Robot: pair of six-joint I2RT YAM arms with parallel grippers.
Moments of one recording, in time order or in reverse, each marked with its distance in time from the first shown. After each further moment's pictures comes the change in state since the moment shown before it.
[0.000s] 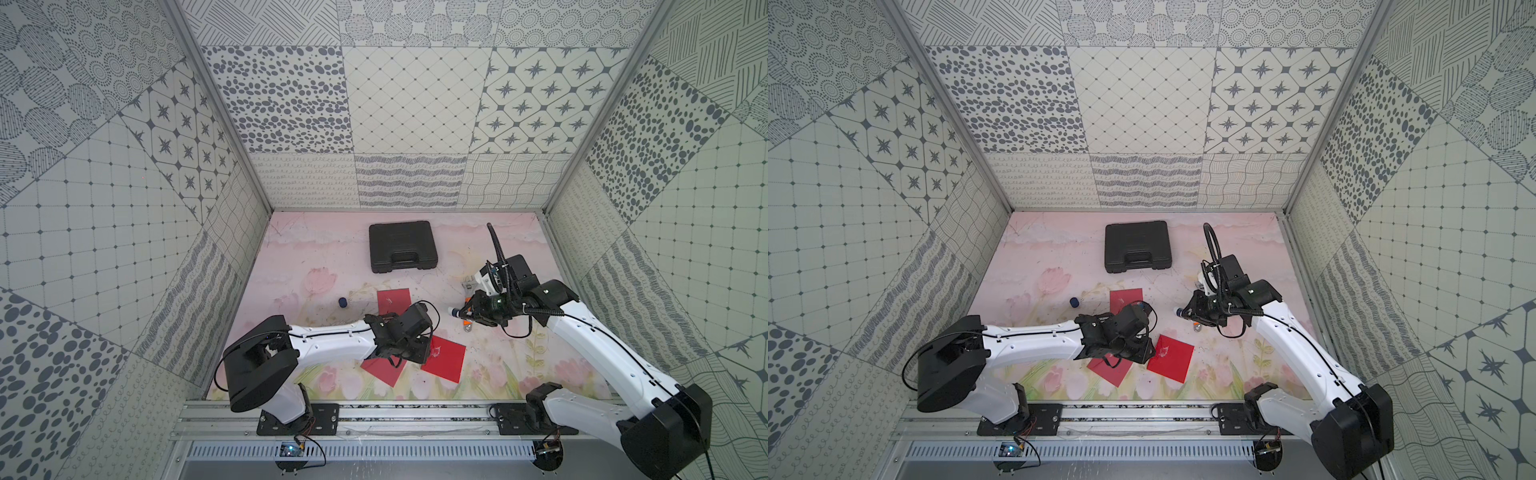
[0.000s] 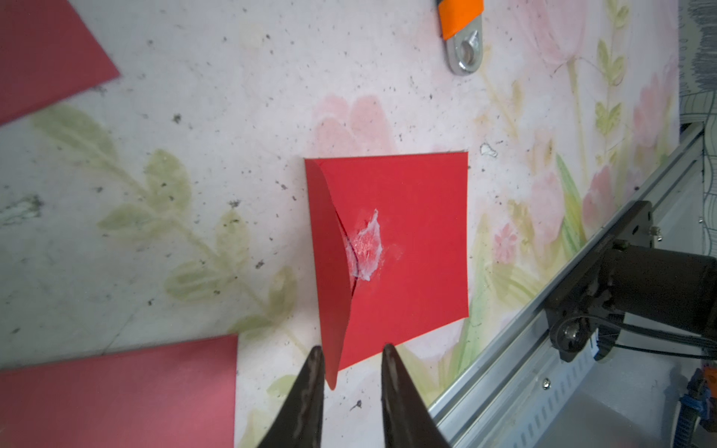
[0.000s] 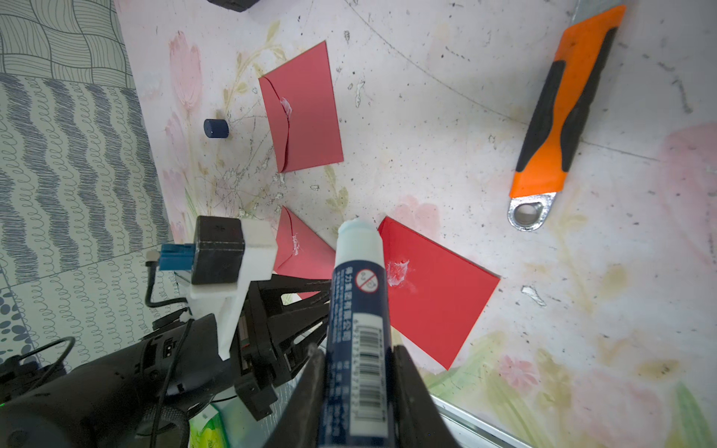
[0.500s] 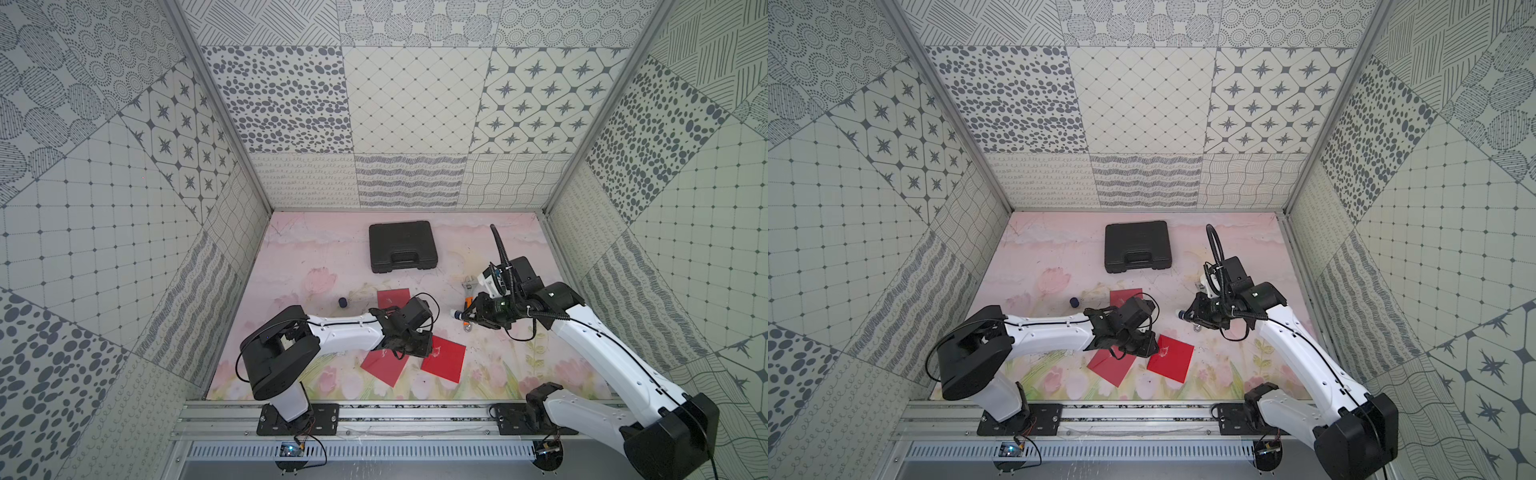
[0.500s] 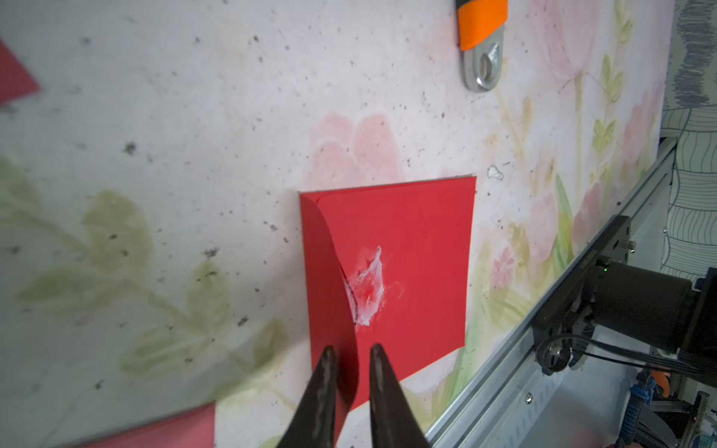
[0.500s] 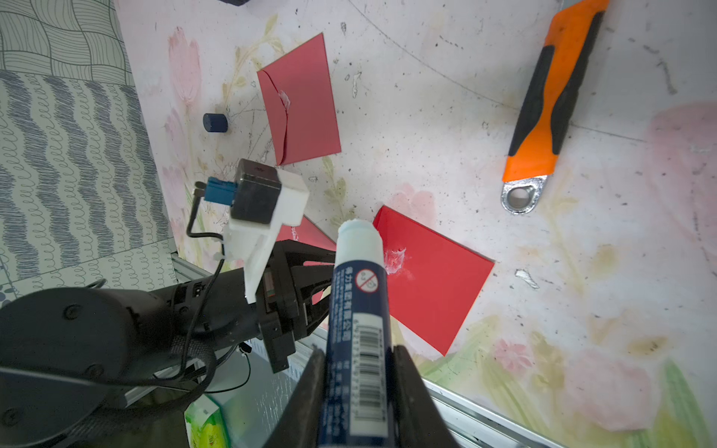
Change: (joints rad) left arm 0.055 0.125 0.030 0.079 0.121 -0.004; right arm -0.003 -0.043 0.000 -0.042 0.002 0.000
